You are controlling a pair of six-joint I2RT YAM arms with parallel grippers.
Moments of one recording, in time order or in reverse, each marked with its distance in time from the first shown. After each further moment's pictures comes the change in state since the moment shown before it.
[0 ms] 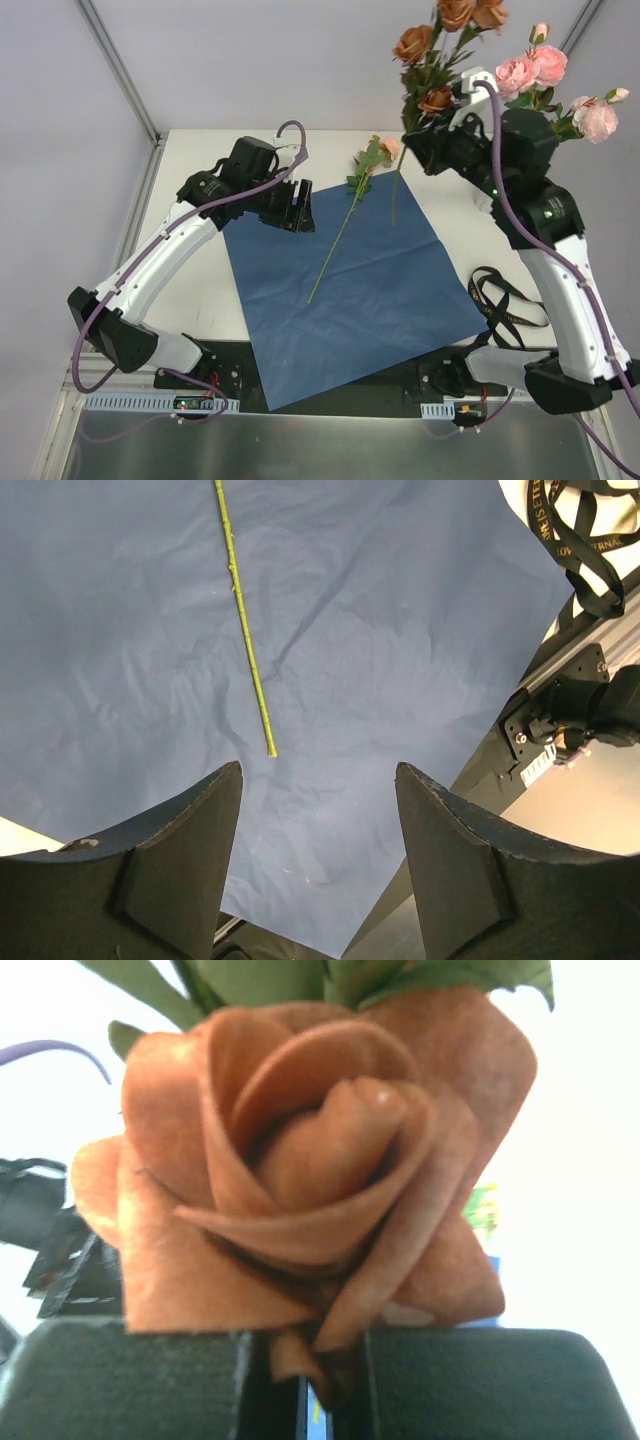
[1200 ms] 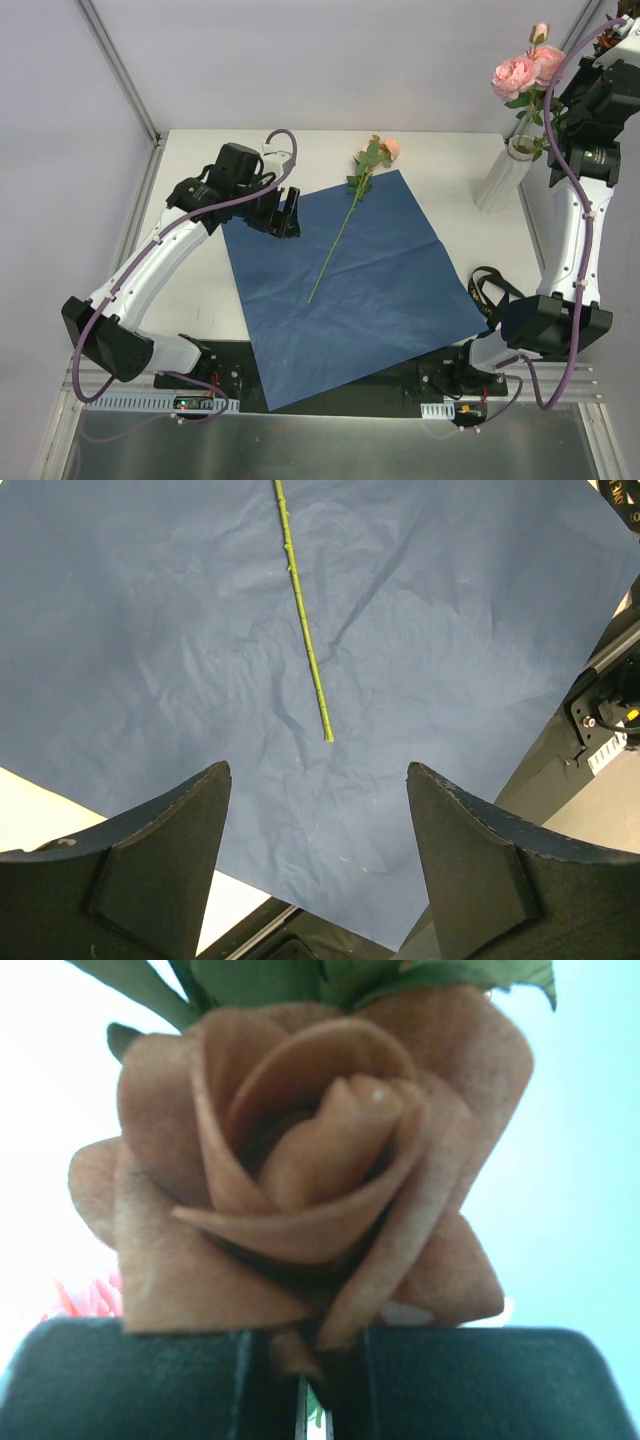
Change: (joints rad) left arm 0.079 -0.075 -0.121 0.015 0.014 0.156; right arm -0.703 0.249 0.114 0.417 0.425 -0.128
